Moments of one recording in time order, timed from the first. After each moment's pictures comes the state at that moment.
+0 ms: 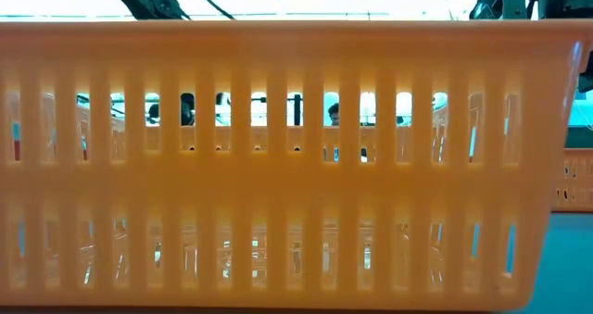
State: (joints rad) left arm 0.59 1.52 1.03 -0.78 -0.16 0.49; right arm 0.05 0.90 0.04 0.93 0.23 0.11
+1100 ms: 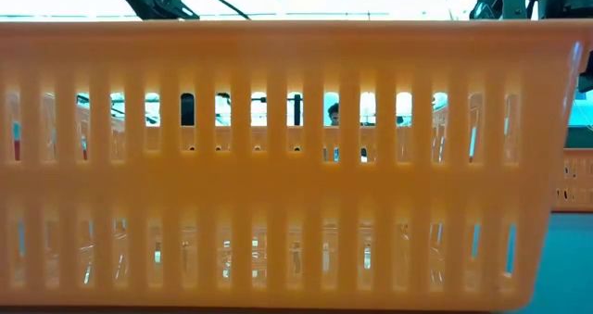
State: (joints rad) left arm 0.53 1.52 1.03 -0.69 -0.17 0.50; right arm 0.05 0.90 0.04 0.93 0.23 0.11
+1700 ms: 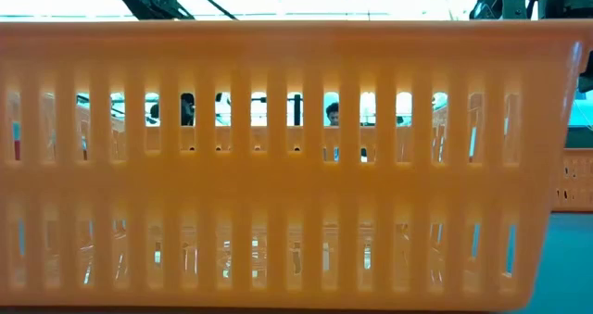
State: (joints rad) left arm 0.57 1.49 1.03 -0.77 -0.26 0.49; right arm 0.05 0.90 0.04 0.93 0.23 0.11
